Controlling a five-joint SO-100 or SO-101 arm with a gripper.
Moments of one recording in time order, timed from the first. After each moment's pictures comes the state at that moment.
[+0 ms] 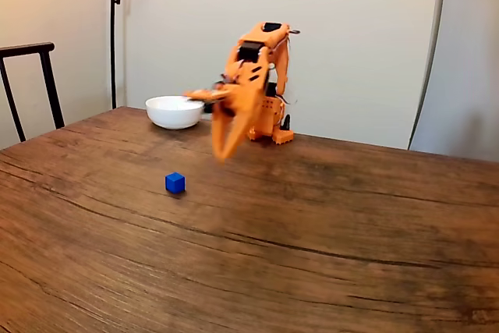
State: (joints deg) arm 8.3 93.1 112.9 30.1 80.9
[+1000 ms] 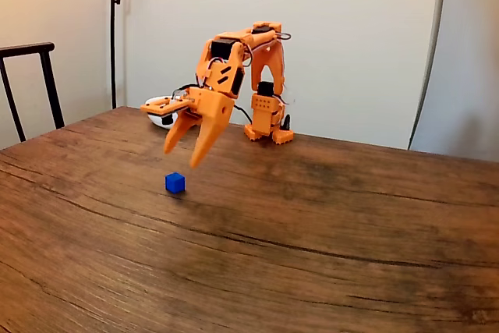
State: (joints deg) arm 14.4 78.3 89.4 47.9 78.4
